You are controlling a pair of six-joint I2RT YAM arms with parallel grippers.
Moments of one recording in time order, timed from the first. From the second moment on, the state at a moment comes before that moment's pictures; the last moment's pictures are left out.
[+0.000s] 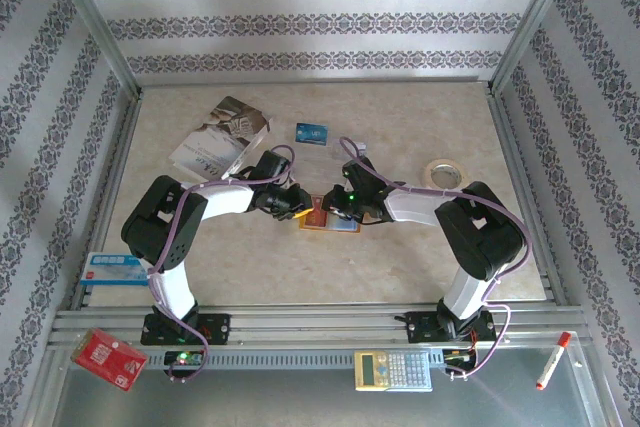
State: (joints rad) left arm -0.49 1.82 0.95 -0.13 0.50 -0.88; right arm 0.59 1.73 0.85 -0.04 -0.36 0.94
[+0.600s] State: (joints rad) left arm -0.48 1.82 0.91 -0.06 0.51 -0.90; right arm 0.55 1.78 0.83 0.00 -0.45 0.86
